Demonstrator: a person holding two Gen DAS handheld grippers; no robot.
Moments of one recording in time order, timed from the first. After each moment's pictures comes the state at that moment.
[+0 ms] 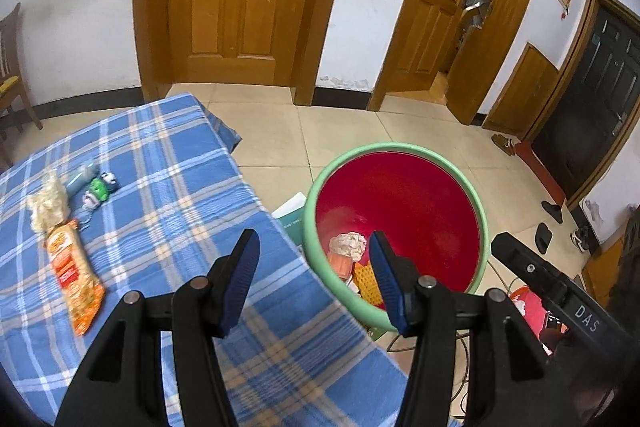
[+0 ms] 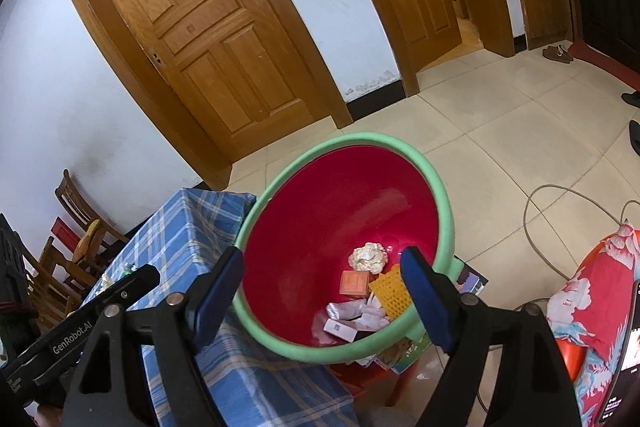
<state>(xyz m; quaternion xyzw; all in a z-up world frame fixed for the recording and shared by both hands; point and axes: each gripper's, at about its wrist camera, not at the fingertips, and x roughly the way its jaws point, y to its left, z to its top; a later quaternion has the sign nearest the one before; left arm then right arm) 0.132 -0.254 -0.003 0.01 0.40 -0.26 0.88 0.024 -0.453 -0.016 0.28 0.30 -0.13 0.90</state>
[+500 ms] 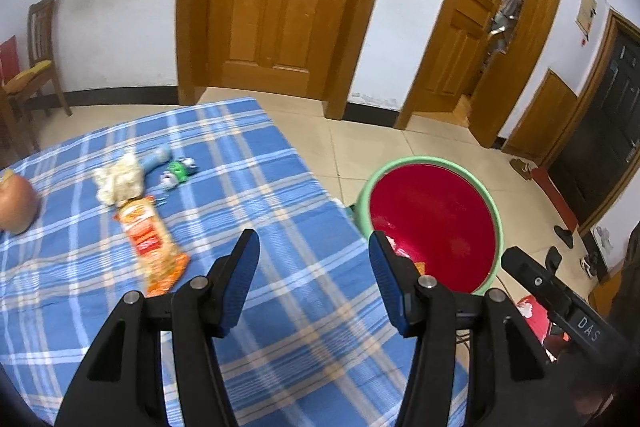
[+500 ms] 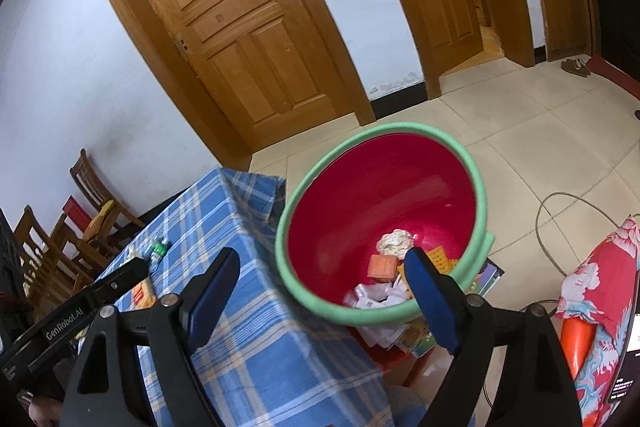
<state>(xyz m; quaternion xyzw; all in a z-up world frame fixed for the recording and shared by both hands) 0.116 -0.179 0.013 -0.02 0.38 -0.21 0.90 0.018 -0.401 -0.002 0.25 0.31 -0.09 0.91</state>
